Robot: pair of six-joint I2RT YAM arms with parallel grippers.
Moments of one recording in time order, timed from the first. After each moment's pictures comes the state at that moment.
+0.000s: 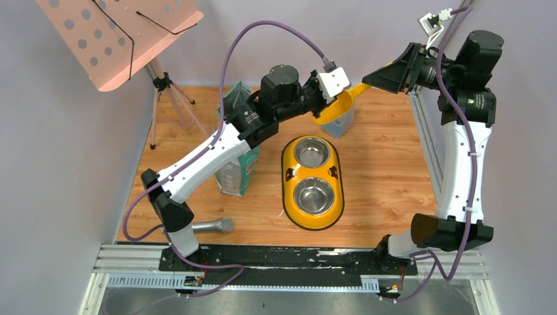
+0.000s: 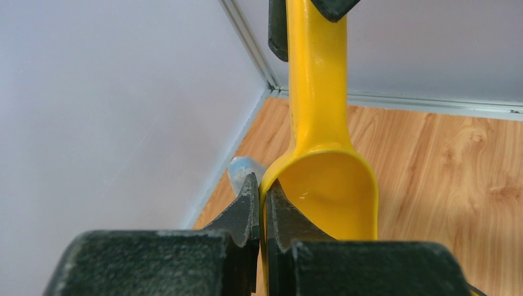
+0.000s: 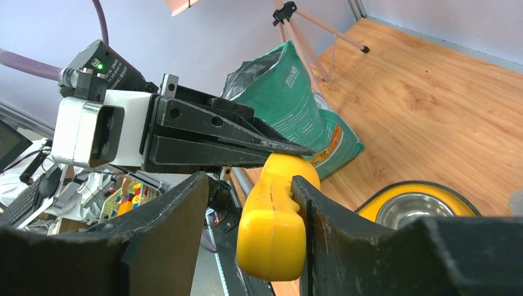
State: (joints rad) left arm -0.92 1.73 1.97 -0.27 0.16 0.42; right arm -0.15 1.46 1.94 -0.55 -1.30 0.51
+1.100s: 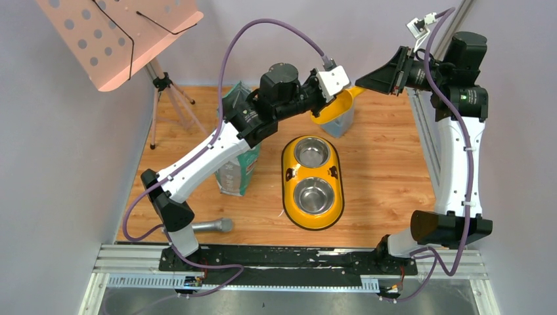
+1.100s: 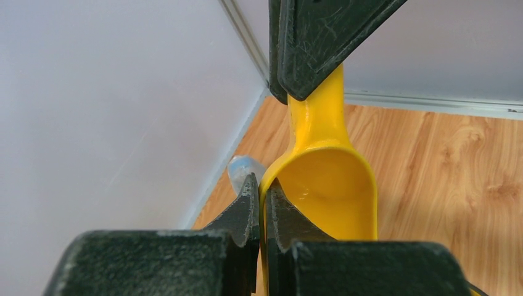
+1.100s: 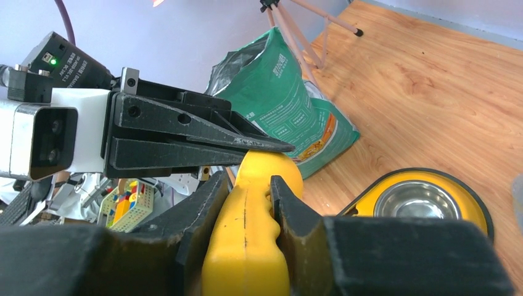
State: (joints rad) left arm -0.92 1.74 1.99 -0.30 0.17 0.42; right arm -0.10 1.49 1.96 -0.69 -1.23 0.40
